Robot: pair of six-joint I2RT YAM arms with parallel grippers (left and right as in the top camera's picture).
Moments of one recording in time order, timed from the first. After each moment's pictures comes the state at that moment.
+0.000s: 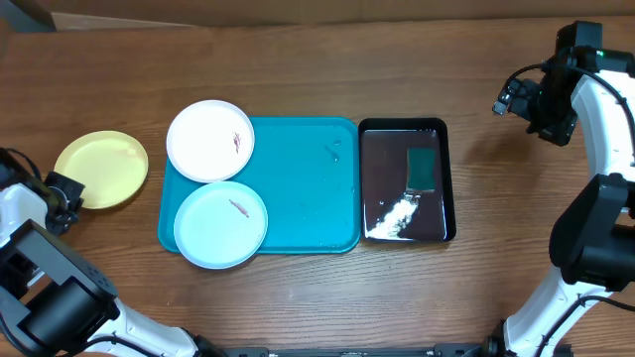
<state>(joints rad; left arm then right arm) 0.78 1.92 1.27 -0.54 0.07 -0.39 -0.21 2.02 1.77 -1.12 -0.08 0.30</state>
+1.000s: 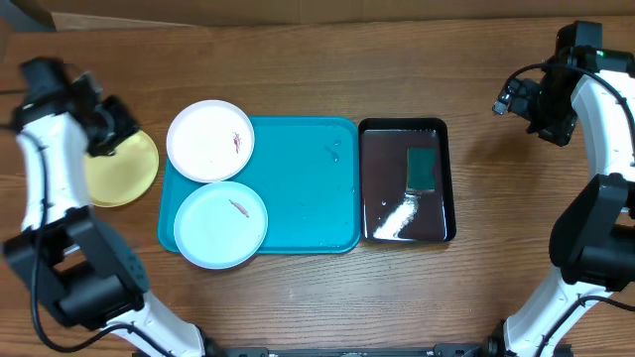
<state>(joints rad) 0.41 1.92 1.61 -0.84 0.20 -0.20 -0.21 2.02 1.77 -1.12 -0.08 0.31</state>
